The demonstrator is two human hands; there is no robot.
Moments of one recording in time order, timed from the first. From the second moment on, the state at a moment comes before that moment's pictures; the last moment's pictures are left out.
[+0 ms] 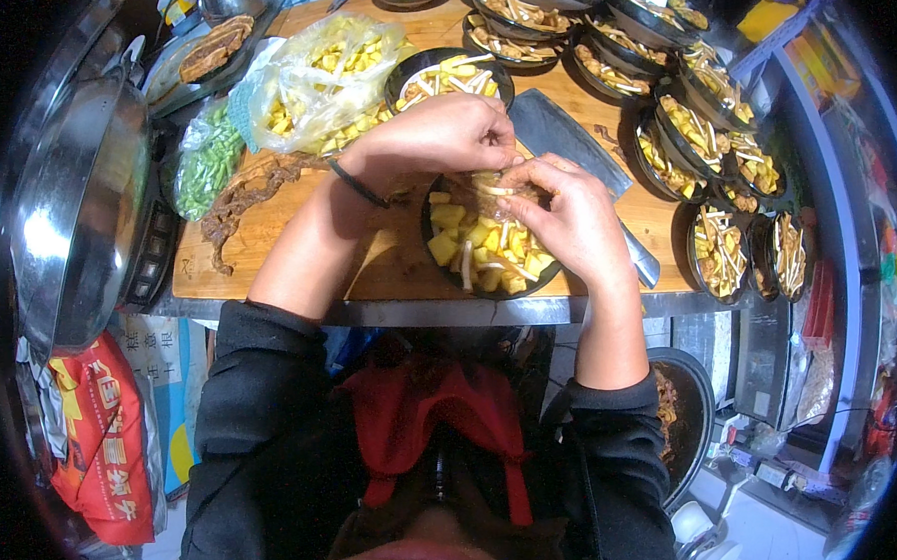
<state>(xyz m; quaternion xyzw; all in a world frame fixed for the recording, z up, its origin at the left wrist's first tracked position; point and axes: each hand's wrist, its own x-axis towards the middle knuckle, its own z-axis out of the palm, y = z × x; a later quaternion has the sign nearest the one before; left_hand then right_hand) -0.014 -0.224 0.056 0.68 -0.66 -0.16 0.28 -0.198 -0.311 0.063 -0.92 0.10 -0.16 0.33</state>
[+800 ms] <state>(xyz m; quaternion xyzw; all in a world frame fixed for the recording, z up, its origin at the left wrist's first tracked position) -0.027 -0.227 0.049 0.67 -0.68 -0.06 0.30 -0.198 -0.310 0.066 -0.92 0.10 -0.16 0.34</state>
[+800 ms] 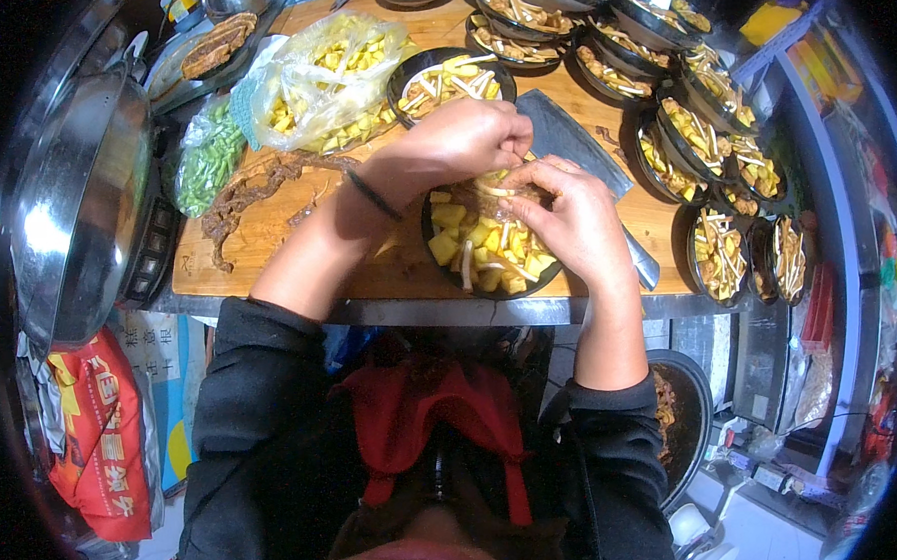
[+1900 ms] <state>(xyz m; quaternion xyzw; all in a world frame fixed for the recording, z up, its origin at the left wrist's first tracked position) -0.016 -0.204 0.087 0.67 -0.66 -0.22 0.26 -0.198 -0.310 0.067 -0.92 0.12 -0.14 0.33</state>
